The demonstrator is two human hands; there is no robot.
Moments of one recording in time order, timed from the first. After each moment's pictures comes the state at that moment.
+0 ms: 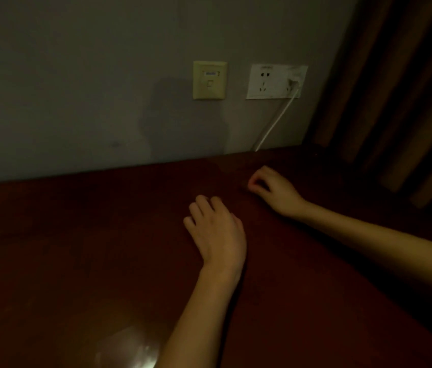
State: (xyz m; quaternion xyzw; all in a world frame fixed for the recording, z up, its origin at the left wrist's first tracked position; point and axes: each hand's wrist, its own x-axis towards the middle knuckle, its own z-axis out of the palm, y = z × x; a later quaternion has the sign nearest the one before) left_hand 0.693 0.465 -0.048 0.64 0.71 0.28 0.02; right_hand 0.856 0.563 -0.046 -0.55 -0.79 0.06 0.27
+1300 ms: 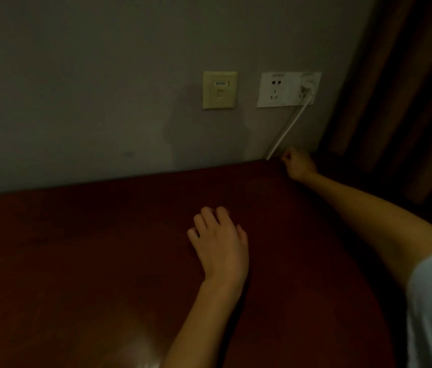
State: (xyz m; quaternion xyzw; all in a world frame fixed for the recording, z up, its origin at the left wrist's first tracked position) left_hand 0.690 0.471 -0.058 0.65 0.70 0.31 -0.01; right_hand 0.919 0.691 -0.041 -0.73 -0.64 0.03 0.25
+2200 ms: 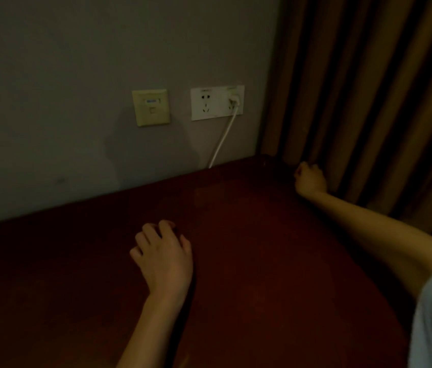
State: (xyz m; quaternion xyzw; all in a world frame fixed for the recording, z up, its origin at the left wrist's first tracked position) left_hand 0.691 0.468 -0.053 0.67 0.70 0.27 0.01; right_hand 1.049 0.576 -0.042 -0.85 -0.47 -0.02 0.23
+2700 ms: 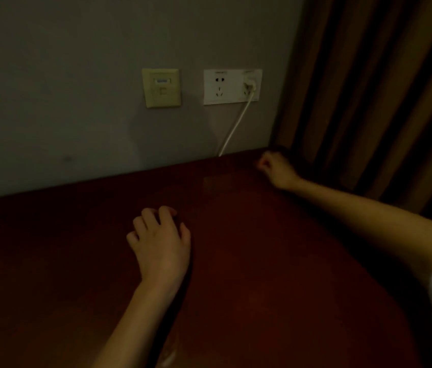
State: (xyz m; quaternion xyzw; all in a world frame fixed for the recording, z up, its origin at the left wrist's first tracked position) left_hand 0.689 0.468 -0.052 0.67 0.70 0.26 0.02; right_hand 0.979 0.617 -0.037 -0.67 -0.69 0.05 0.26
